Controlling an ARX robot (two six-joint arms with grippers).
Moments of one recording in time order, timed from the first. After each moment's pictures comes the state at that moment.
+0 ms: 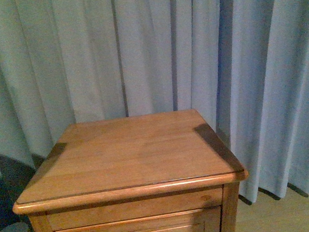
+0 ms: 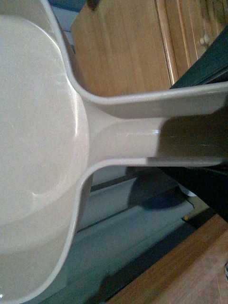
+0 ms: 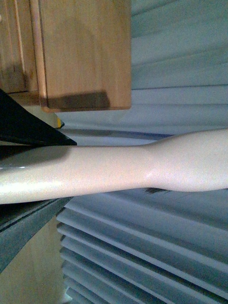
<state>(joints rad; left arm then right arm) 0.09 0.65 0.52 0.08 0.12 0.23 0.41 0.68 0.59 0.08 0.61 -0.08</state>
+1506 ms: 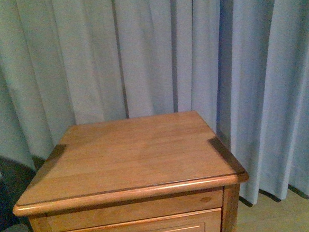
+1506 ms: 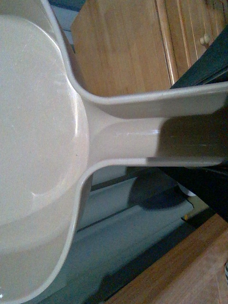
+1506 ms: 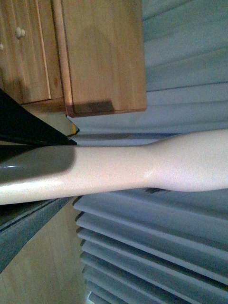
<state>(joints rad) 0.09 0.65 0.52 0.08 0.12 0.23 0.52 0.52 0.48 -0.08 0.71 0.04</state>
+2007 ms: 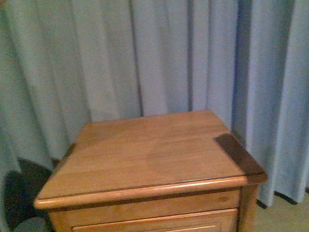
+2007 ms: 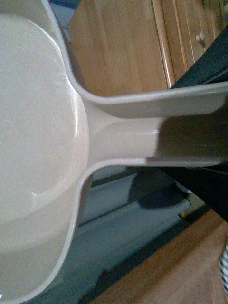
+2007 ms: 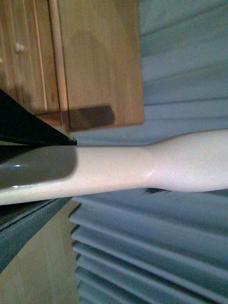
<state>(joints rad) 0.08 0.65 0.52 0.08 0.13 0.23 0.52 0.51 0.48 -0.08 0.72 0.05</state>
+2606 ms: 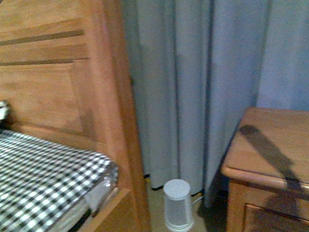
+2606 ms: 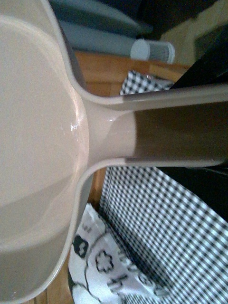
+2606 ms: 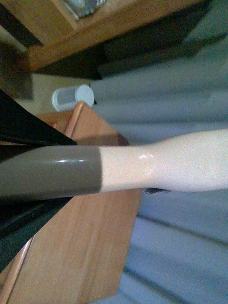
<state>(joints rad) 0.08 0.65 0.52 0.07 0.12 0.23 0.52 0.52 0.48 -0.08 0.71 0.05</state>
